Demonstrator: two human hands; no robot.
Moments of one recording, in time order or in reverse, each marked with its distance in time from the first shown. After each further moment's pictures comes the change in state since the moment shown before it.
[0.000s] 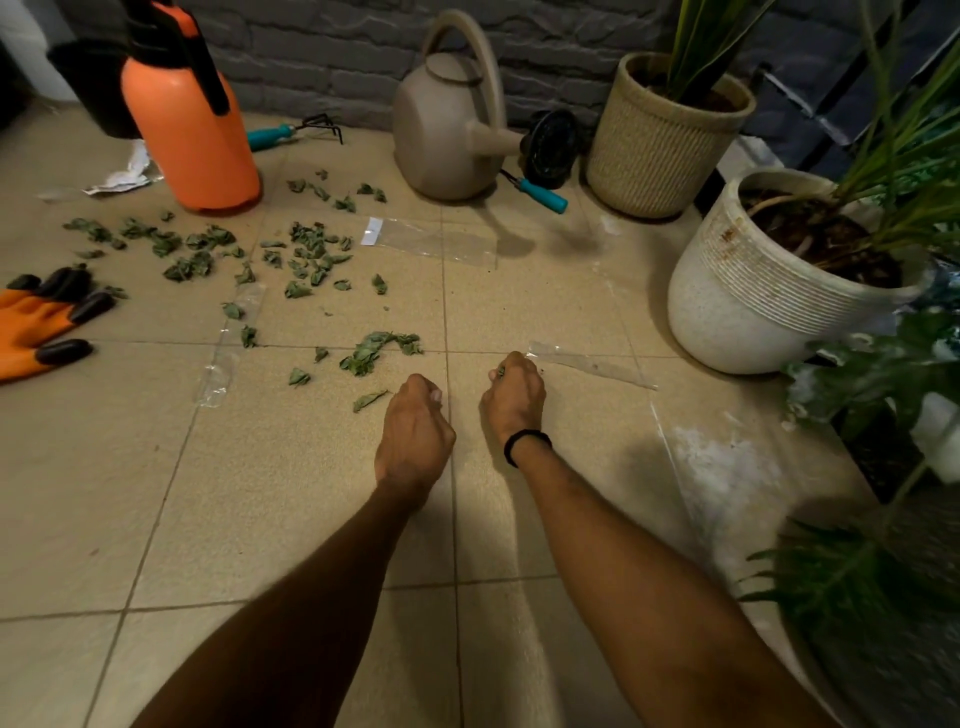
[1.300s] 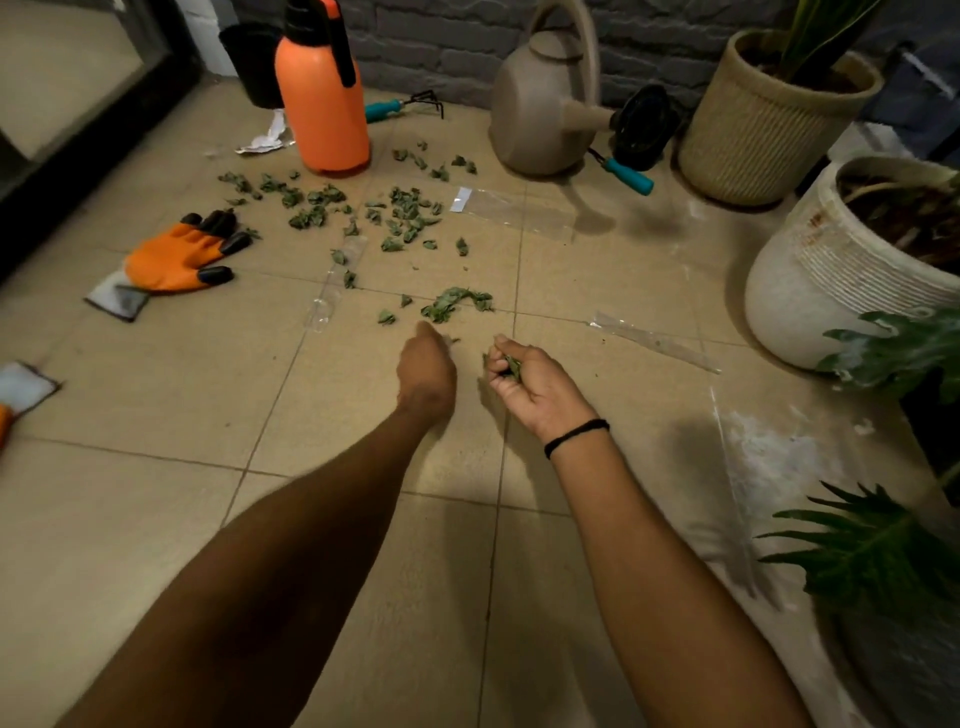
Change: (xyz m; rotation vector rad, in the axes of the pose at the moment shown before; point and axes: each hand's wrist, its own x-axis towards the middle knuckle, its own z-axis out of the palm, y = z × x) left_hand 0.005 -0.012 -0.060 0.118 0.072 -0.273; right_hand -0.074 -0.060 -0.042 1.477 -0.677 0.762
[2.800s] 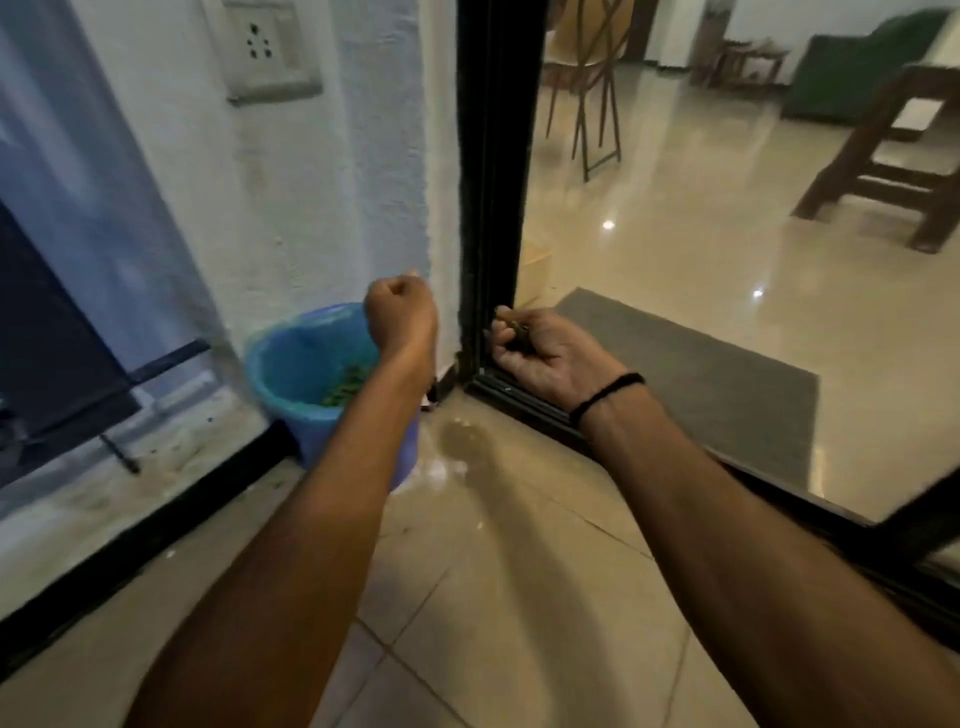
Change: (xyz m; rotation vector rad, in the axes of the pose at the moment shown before) left_hand -1.104 -0.464 -0.756 -0.421 2.299 -0.919; right_hand -0.941 0.945 0.104 -1.239 -1.367 1.274
